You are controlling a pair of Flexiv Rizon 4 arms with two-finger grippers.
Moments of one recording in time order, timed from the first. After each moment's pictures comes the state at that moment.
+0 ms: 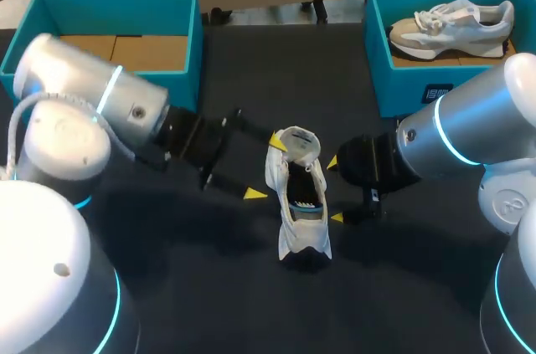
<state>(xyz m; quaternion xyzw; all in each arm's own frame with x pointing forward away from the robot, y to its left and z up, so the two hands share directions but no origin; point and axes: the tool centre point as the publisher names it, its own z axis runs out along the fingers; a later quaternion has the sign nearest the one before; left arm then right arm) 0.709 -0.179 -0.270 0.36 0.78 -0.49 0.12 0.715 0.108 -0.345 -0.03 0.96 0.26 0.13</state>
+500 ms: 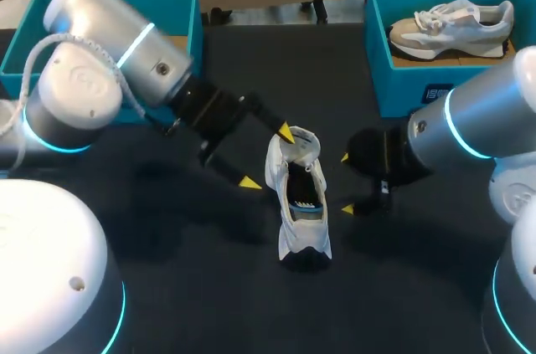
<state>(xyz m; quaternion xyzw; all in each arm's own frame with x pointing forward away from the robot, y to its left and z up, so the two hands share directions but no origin) 0.717 -0.180 -0.266 0.39 0.81 -0.45 0.02 0.727 0.080 -0.338 0.01 0.96 0.25 0.13</state>
